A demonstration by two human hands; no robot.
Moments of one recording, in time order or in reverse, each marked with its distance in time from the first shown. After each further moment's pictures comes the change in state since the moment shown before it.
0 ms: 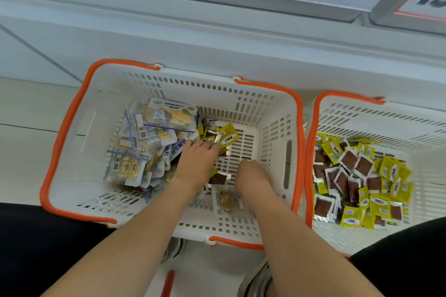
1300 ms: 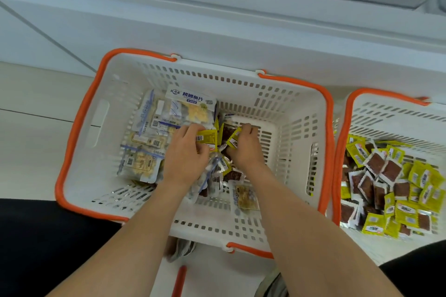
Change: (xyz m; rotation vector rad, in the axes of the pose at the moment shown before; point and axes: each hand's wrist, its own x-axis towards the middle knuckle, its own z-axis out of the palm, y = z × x) left_hand -0.022 -0.043 -0.020 -0.557 0.206 -0.410; right_hand 0.076 -0.047 0.013 0.321 0.338 -0.266
